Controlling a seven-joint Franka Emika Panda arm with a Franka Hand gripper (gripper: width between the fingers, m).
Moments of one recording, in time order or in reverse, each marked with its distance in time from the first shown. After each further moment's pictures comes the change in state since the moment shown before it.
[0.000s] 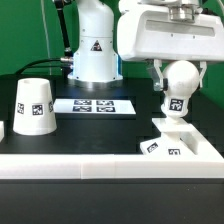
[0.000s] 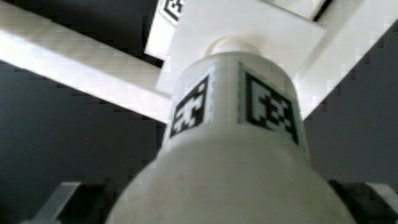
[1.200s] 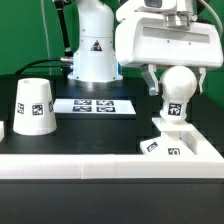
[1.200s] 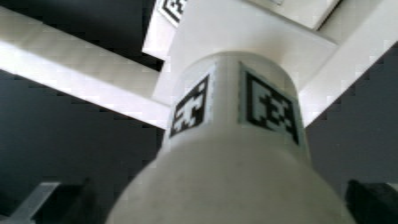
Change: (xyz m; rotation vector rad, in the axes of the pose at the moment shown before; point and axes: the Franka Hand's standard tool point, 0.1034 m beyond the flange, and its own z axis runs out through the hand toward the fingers) arm -0.005 0.003 0.001 -0.020 0.054 -0.001
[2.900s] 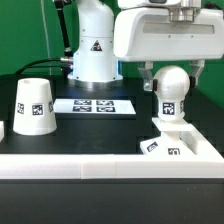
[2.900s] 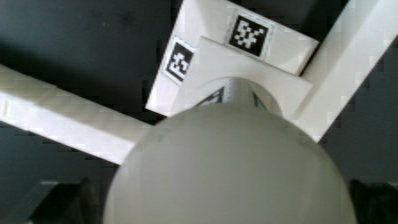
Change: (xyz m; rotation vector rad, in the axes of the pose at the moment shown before) arm -0.004 0.004 -0.007 0.081 -0.284 0.011
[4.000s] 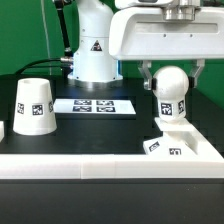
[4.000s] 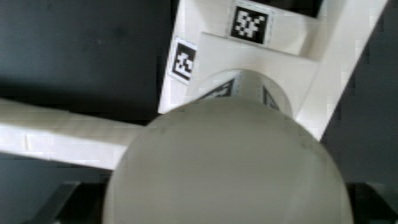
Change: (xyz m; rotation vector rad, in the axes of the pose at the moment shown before) arm 0.002 0.003 -0.001 -0.002 0.004 0.397
